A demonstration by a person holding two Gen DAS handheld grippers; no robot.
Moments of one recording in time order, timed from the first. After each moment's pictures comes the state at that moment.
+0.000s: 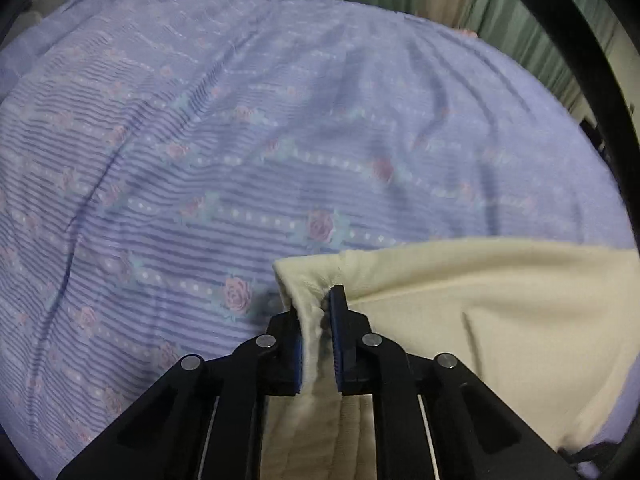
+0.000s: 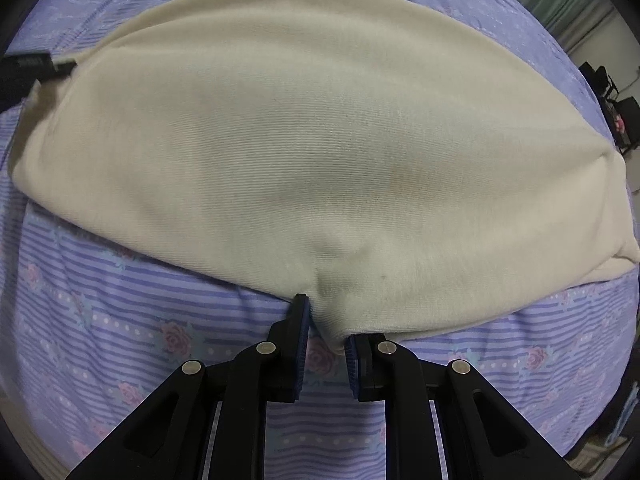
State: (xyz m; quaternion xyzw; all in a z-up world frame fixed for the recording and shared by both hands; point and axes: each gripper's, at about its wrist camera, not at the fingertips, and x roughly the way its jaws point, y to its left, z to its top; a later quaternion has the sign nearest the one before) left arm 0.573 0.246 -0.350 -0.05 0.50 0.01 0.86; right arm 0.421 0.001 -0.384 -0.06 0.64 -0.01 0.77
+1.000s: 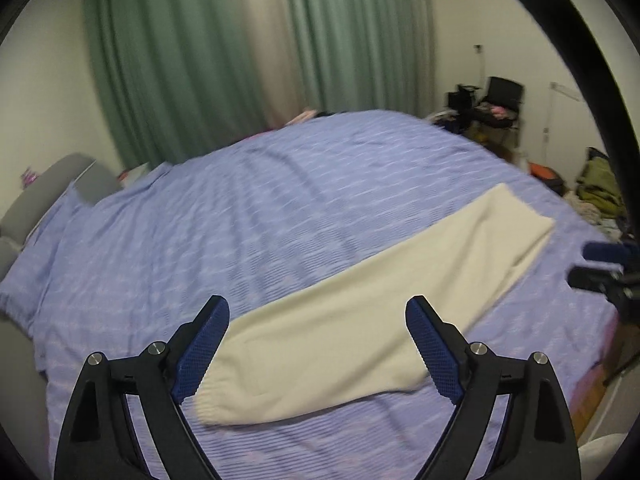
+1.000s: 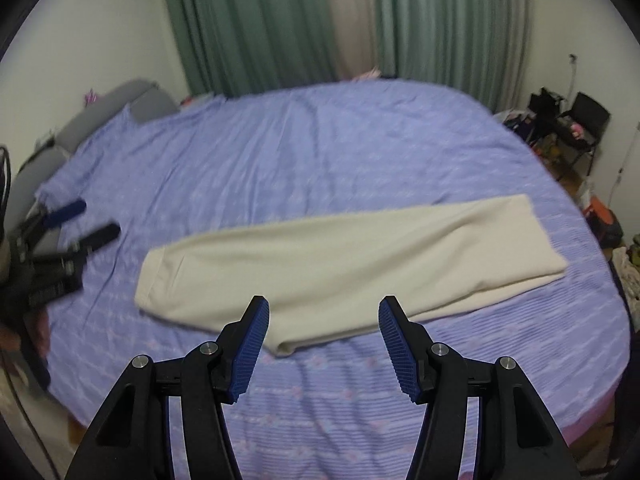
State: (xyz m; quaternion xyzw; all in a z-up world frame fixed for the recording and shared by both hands) left arm 0.343 0.040 -0.078 0.13 0.31 -0.17 0.92; right arm 0.285 -0.155 -0.090 0.05 0.41 -0.01 0.91
